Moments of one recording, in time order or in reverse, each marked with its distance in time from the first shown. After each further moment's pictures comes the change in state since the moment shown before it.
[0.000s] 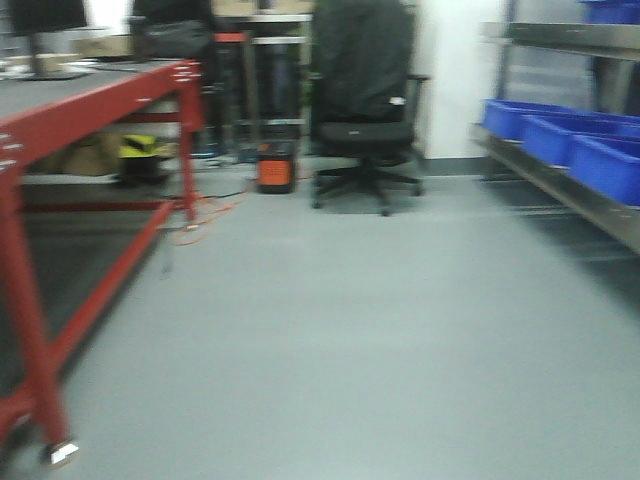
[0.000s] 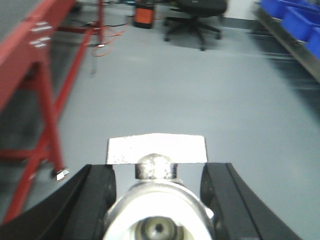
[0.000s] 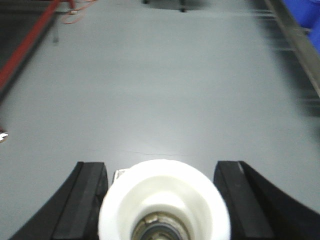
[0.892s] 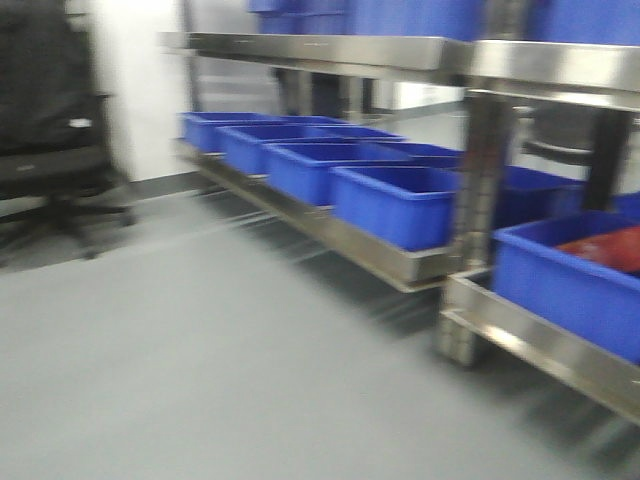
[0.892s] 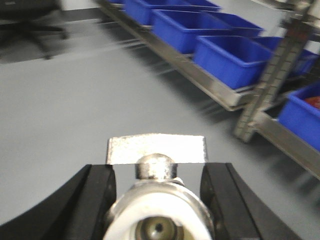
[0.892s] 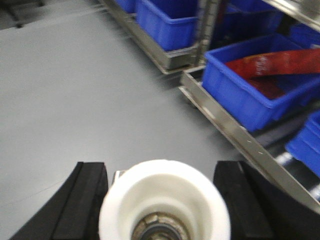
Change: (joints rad) left arm 0.000 0.000 0.000 0.000 0.000 0.000; right arm 0.000 0.000 0.000 0.000 0.000 0.000
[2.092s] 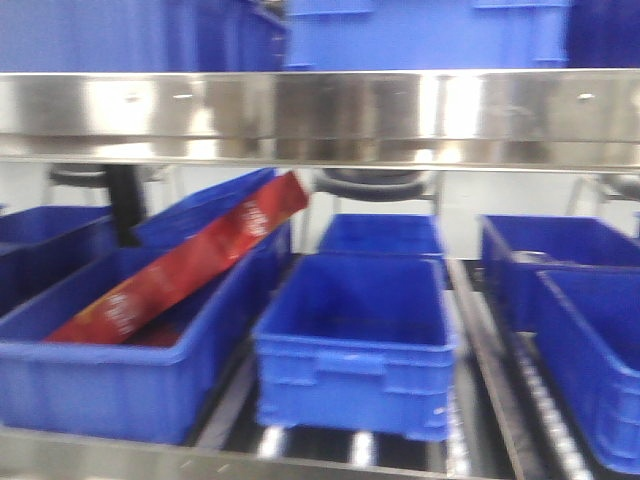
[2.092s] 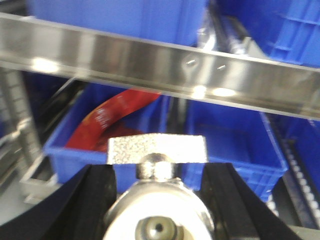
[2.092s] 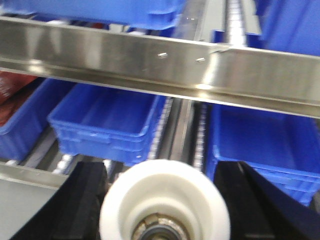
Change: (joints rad) left arm 0.000 0.000 0.000 0.000 0.000 0.000; right arm 0.000 0.000 0.000 0.000 0.000 0.000
